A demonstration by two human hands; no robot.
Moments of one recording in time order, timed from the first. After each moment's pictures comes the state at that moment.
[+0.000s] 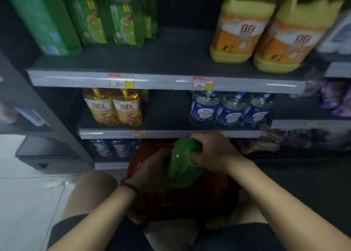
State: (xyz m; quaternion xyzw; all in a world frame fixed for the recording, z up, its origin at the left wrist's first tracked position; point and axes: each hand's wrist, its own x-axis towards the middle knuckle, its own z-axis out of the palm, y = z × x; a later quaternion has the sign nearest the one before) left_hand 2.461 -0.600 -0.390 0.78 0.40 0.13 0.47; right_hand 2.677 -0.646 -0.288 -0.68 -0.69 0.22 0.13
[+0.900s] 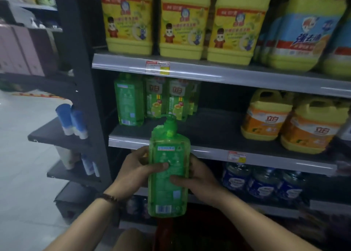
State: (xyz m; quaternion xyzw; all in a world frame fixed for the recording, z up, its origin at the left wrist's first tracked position) left_hand 2.328 -0.535 -0.195 0.58 0.43 0.43 0.54; right_hand 2.546 -0.564 -0.220 -0.50 -0.59 0.47 0.43
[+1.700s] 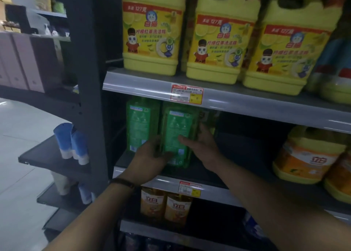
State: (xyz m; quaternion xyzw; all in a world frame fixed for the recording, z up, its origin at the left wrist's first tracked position) left_hand 2.318 -0.373 -0.165 0.67 0.49 0.42 0.37; right_hand 2.521 -0.330 -0.163 -0.51 -0.56 0.39 0.52
